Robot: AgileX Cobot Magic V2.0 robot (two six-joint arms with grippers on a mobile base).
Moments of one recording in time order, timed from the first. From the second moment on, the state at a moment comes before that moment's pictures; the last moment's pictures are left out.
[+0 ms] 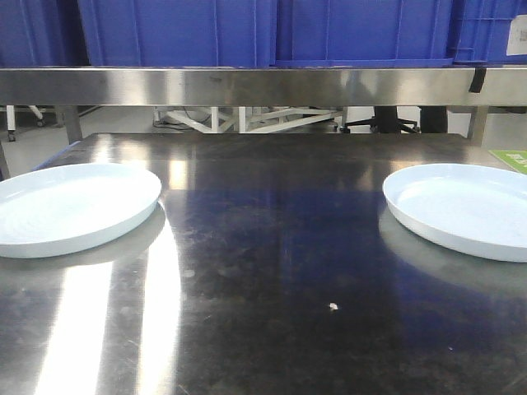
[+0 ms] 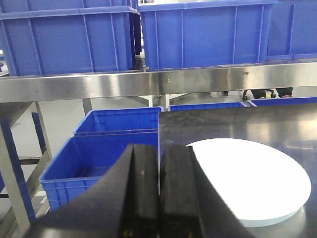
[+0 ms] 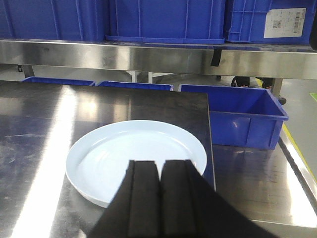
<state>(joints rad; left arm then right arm) -0.08 0.00 0.01 -0.14 0.03 0.22 0.05 -0.01 0.03 0.10 0.08 -0.06</state>
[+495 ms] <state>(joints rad) -0.08 0.00 0.01 -0.14 0.03 0.22 0.05 -0.01 0.03 0.10 0.08 -0.06</state>
